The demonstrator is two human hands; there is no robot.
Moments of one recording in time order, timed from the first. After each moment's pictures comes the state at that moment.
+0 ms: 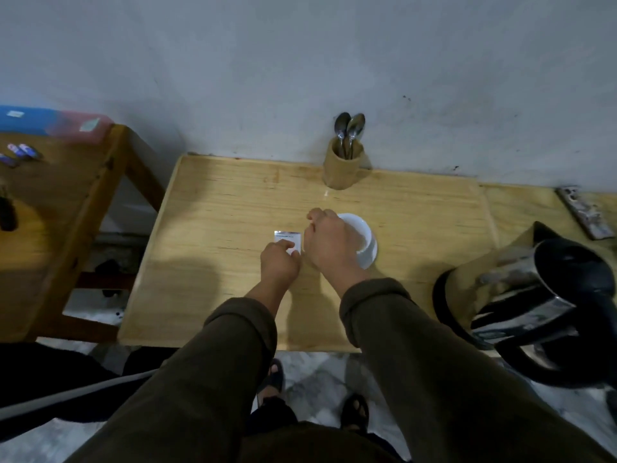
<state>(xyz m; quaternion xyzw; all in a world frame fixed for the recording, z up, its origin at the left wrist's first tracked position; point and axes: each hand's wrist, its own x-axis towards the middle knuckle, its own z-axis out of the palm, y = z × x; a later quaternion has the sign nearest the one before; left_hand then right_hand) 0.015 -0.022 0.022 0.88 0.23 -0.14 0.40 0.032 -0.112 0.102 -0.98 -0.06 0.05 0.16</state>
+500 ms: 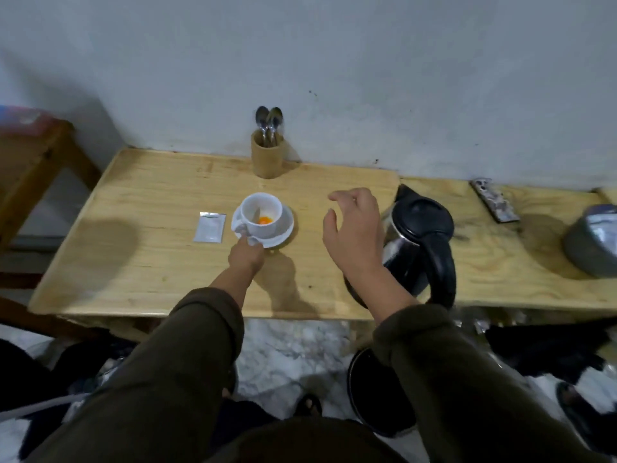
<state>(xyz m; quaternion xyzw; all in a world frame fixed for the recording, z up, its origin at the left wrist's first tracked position) -0.026 -0.146 0.036 0.84 0.28 -0.14 0.44 -0.047 -0.313 0.149 -0.95 -0.05 -0.19 0.26</state>
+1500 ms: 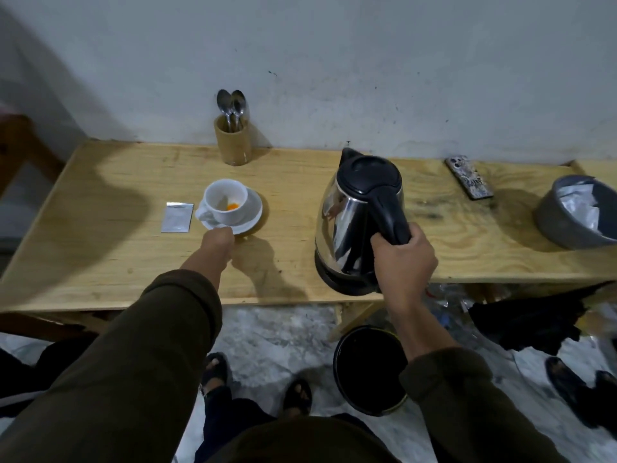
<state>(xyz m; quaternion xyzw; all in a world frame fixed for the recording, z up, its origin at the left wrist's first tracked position) -0.011 -0.165 0.018 0.64 0.42 -0.12 0.62 -0.113 -0.419 0.159 -0.83 0.28 -0.15 0.47</state>
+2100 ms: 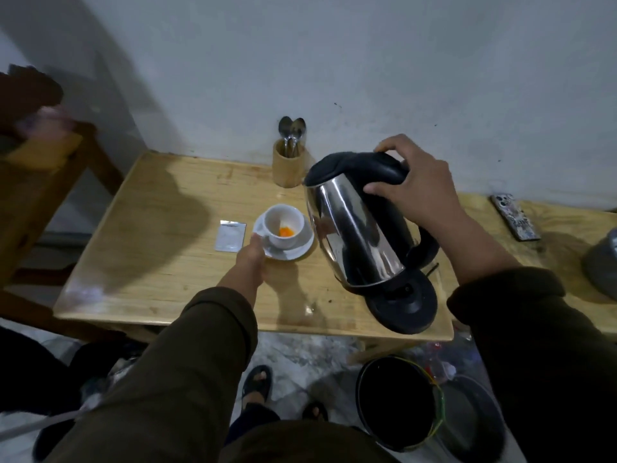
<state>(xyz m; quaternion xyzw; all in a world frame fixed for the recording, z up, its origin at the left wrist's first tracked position) -0.002 -0.113 0.027 0.50 0.44 -0.11 0.74 0.000 -0.330 0.250 -0.95 -0.09 -0.04 0.29</state>
